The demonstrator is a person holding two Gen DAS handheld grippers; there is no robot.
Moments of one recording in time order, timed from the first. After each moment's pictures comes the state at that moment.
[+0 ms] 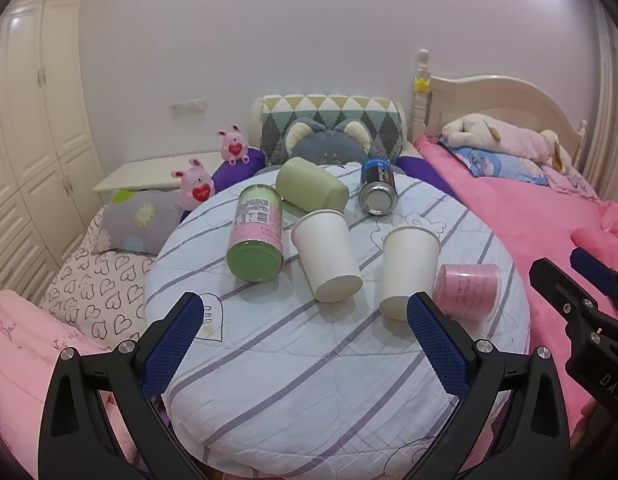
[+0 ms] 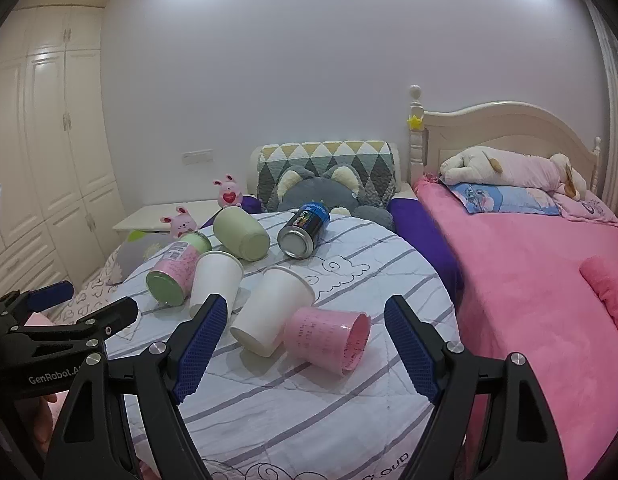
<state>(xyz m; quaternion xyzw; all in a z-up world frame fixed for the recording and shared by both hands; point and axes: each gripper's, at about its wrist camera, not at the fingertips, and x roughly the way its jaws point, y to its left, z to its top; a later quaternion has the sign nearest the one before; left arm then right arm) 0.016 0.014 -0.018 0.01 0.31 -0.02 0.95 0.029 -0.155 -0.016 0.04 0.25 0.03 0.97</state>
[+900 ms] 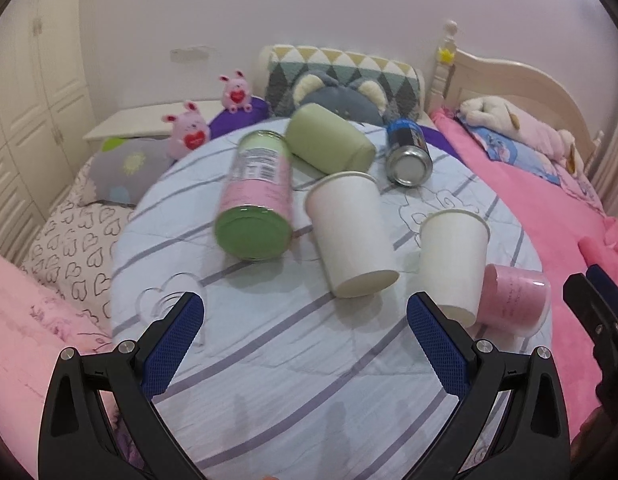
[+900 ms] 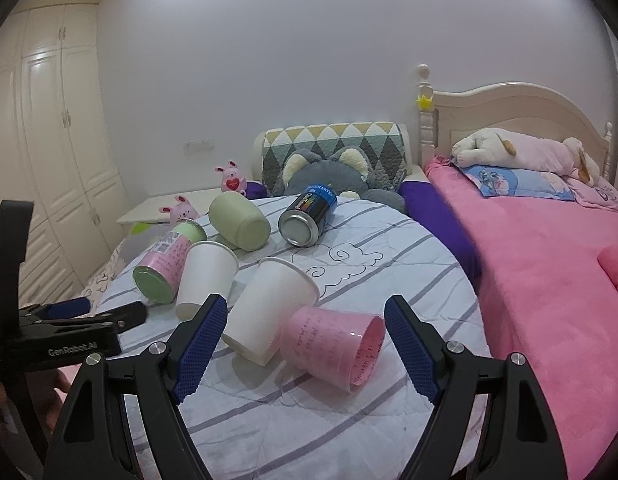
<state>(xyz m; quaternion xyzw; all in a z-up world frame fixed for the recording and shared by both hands) 0.087 0.029 -0.062 -0.03 0.40 -0.02 0.92 0.070 -0.159 -0.040 0.05 0.27 0.05 0.96</state>
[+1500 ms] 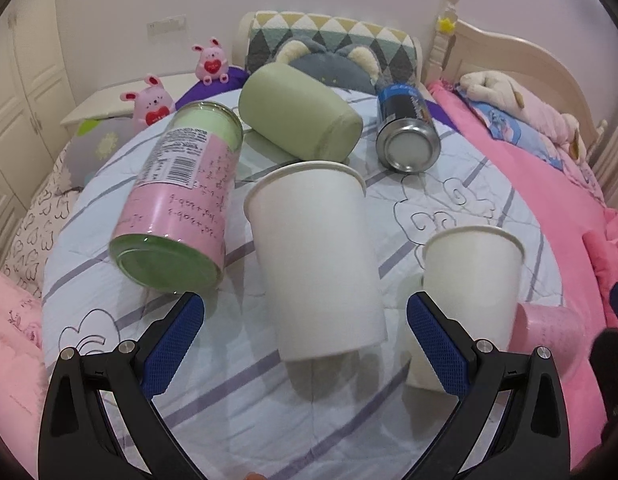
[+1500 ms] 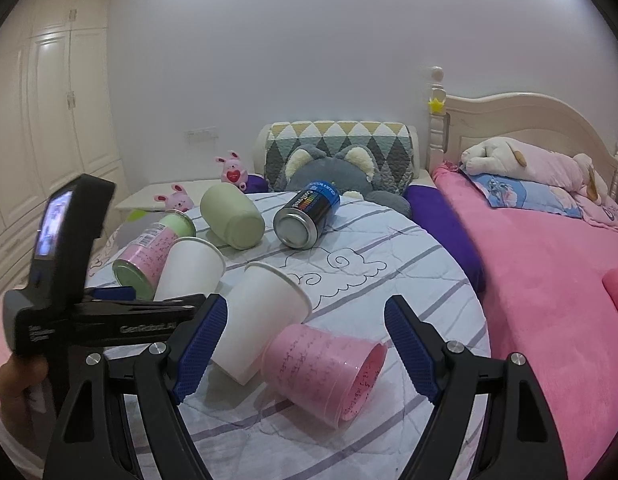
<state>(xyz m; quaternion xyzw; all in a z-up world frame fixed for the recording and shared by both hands) 0.158 -0.001 -0.099 -0.03 0.45 -0.04 0.89 0.099 -0.159 -0.053 0.02 0.27 0.06 0.96</state>
